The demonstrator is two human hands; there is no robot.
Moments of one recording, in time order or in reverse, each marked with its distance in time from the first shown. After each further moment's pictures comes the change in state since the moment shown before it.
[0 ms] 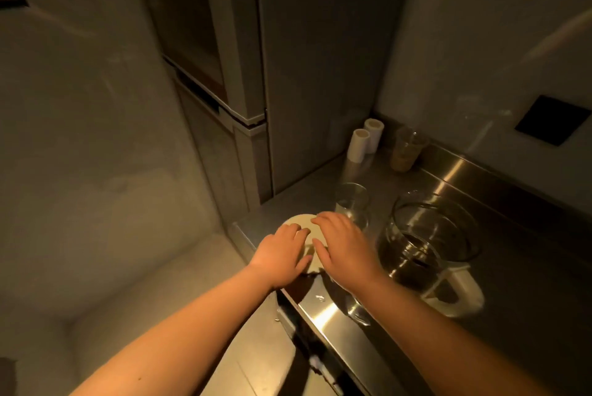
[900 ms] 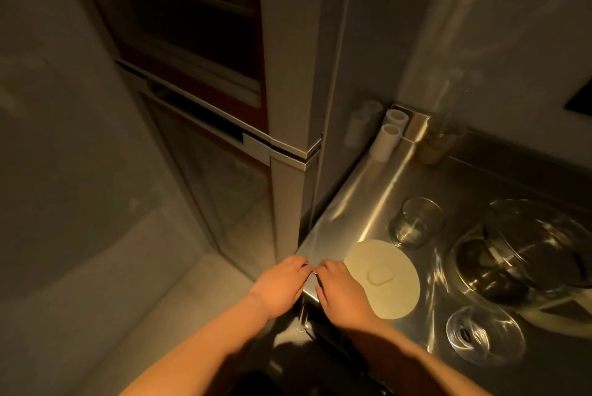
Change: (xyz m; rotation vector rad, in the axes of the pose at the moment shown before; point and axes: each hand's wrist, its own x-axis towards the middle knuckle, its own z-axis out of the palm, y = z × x) left_hand 0.048 -0.203 0.046 -0.123 -0.185 0.402; right_hand 0.107 -0.081 0.156 0.059 -0.197 0.351
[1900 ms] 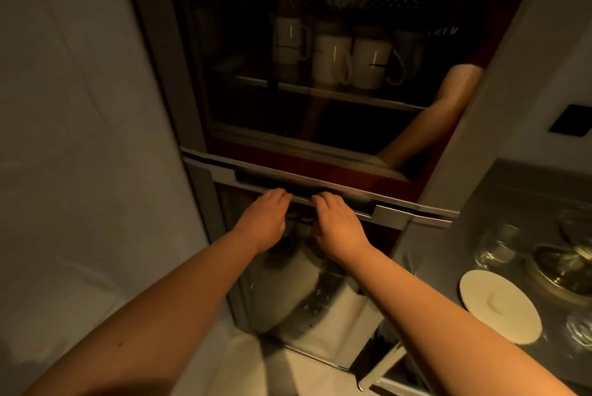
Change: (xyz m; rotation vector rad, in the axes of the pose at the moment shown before) left_hand 0.004 -0.298 -0.249 0.146 0.244 0.130; right_hand 0.255 -0.245 -0.086 -0.271 0.398 0.205
